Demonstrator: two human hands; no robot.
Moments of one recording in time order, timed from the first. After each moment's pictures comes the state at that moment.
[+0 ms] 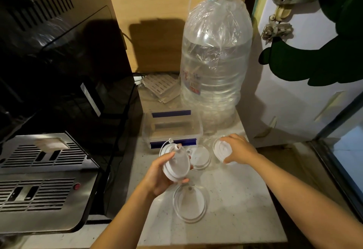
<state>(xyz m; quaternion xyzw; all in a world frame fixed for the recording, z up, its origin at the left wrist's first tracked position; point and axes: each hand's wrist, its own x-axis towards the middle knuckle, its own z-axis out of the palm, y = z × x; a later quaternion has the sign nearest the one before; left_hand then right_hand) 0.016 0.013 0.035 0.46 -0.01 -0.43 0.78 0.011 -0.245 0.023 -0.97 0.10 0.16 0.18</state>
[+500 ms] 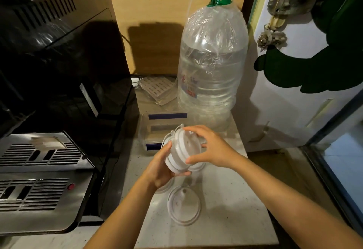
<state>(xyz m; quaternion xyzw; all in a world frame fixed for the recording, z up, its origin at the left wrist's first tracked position) 0.025 -0.004 0.053 0.47 -0.07 -0.40 0.79 -0.010 -0.169 0.106 -0.88 -0.06 0.07 0.46</state>
